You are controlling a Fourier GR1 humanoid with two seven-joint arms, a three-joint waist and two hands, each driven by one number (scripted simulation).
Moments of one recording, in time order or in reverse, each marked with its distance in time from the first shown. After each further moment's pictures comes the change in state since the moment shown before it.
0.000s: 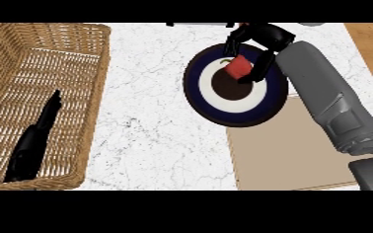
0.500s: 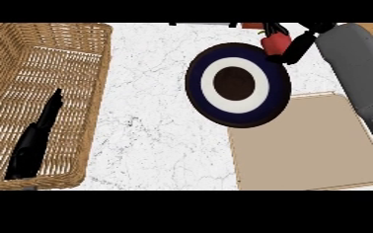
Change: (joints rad) left arm -0.012 0.008 -0.009 0.003 0.005 -0.001 0.009; right arm 0.002 -0.167 -0.001 -0.112 0.002 -0.021 -0.108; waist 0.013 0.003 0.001
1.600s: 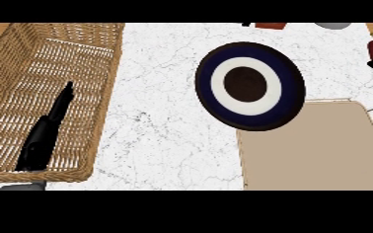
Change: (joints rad) left arm -0.044 -0.008 -0.050 -0.018 -0.005 -0.002 0.022; right arm 0.315 -0.365 -0.190 -0.206 -0.070 -0.070 -0.128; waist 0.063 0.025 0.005
